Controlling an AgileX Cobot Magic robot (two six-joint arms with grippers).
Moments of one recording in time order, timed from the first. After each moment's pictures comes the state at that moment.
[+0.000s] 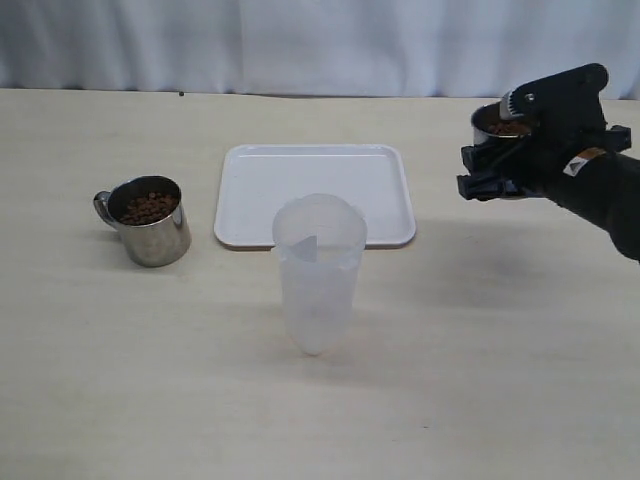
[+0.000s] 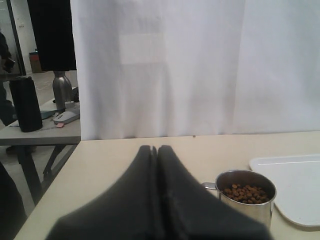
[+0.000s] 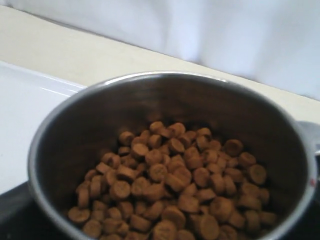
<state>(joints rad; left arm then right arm) 0.01 0.00 0.00 -0.06 0.08 0.14 0.33 1.67 -0.67 0.11 -0.45 -0.32</state>
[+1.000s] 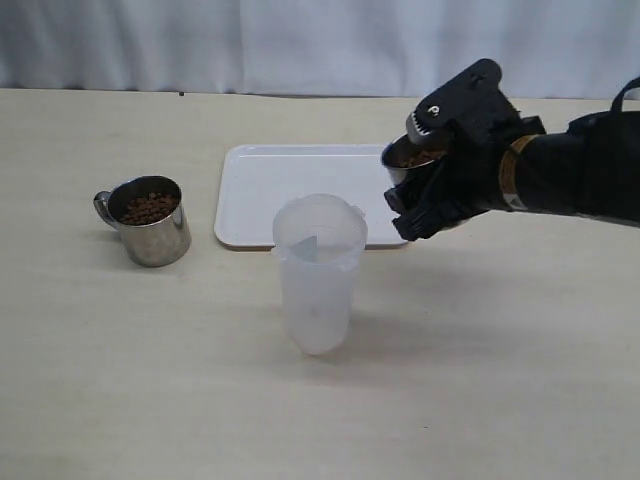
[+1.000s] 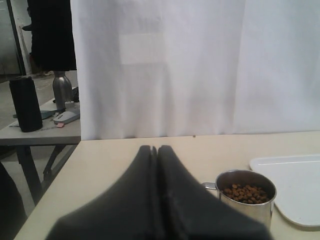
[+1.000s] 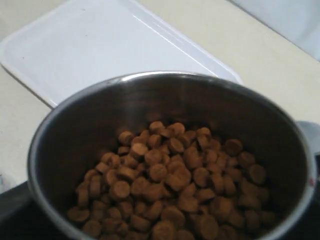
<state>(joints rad) 0.01 0.00 0.00 -0.06 0.08 0.13 0.55 1.57 -0.79 -1.12 -0.01 0.77</state>
